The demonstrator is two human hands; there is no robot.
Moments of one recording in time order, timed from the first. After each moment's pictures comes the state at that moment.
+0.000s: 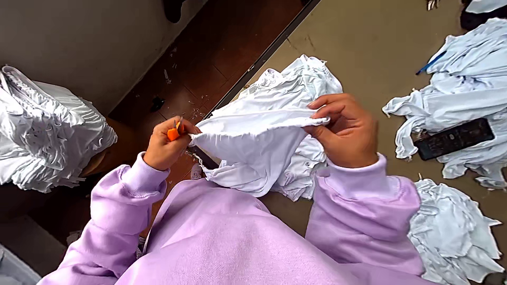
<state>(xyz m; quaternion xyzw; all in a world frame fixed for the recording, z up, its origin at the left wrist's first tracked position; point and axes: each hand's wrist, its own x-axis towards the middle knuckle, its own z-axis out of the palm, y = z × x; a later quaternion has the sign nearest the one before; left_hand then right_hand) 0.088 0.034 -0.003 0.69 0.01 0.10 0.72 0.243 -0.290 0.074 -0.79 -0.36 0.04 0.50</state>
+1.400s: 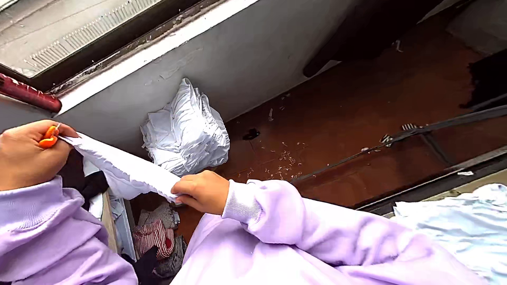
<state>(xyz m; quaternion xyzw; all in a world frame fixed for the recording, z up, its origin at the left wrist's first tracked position) -0.246 0.497 0.177 0.89 0.43 0.11 0.10 -0.022 0.276 0.062 -0.48 -0.73 0.31 0.37</state>
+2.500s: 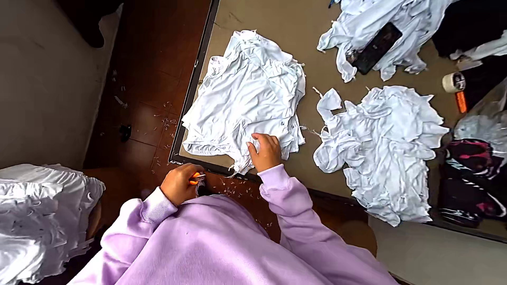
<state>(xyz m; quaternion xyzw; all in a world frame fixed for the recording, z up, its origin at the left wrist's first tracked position) 0.068 0.029 -0.048 0.84 -0.23 -0.11 0.47 0.107 -0.262 -0.029 -0.98 0.04 0.00 0.21</state>
